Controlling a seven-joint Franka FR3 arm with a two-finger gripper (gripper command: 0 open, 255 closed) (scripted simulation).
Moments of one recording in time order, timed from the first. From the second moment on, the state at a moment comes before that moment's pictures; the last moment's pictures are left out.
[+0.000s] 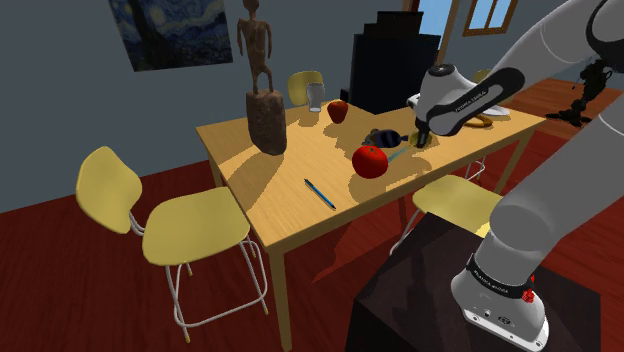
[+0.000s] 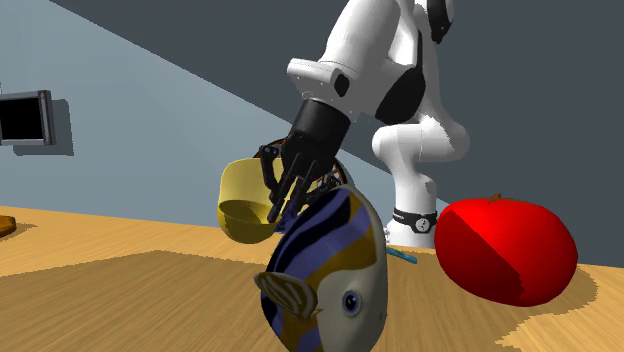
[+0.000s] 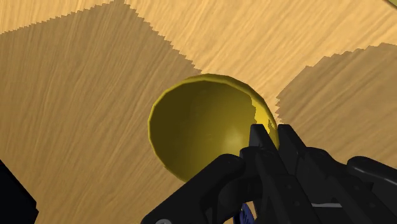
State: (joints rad) arm -0.21 -0.25 -0.48 -2.57 -0.76 2.63 -0.45
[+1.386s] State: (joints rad) arm -0.17 -0.37 -0.49 -2.41 -0.62 2.38 -0.64
